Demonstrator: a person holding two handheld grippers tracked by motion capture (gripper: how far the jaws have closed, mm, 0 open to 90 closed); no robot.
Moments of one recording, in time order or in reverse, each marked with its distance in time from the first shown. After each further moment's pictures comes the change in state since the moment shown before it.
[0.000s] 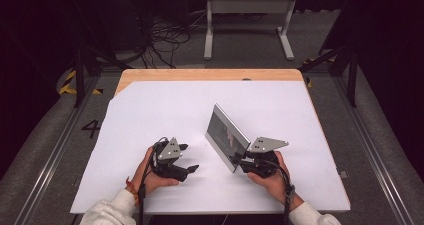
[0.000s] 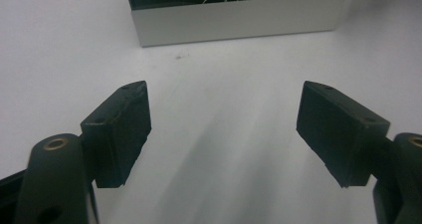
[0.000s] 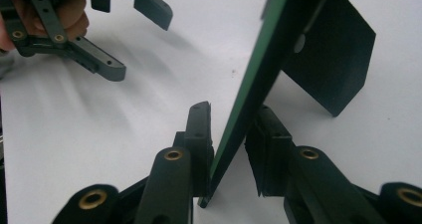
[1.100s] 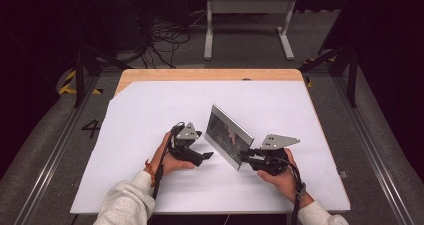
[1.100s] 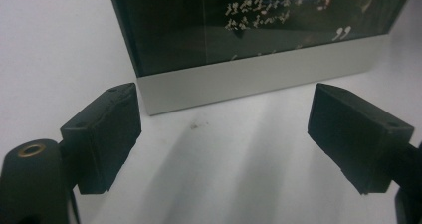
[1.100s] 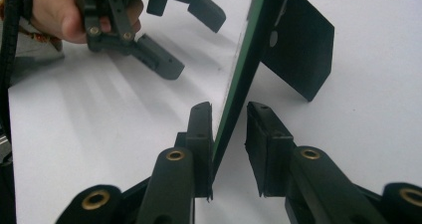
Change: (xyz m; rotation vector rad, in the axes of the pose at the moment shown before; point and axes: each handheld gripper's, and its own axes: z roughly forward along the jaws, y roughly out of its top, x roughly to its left) left arm 0.030 0.031 0.044 -0.017 -0.060 -0.043; right arm -0.015 -0.002 -0.021 -0.009 0.009 0.003
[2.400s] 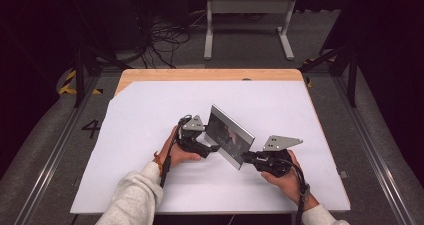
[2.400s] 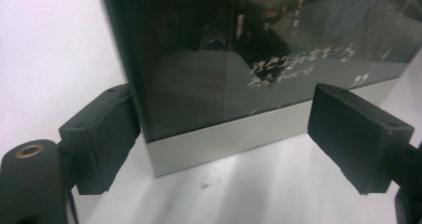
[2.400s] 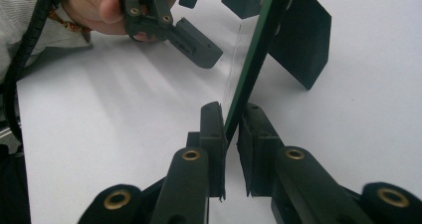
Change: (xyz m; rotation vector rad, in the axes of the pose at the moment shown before) left arm 0.010 0.016 0.024 -0.030 -0.068 -0.009; right arm -0.001 -0.001 -0.007 0.028 0.009 -0.004
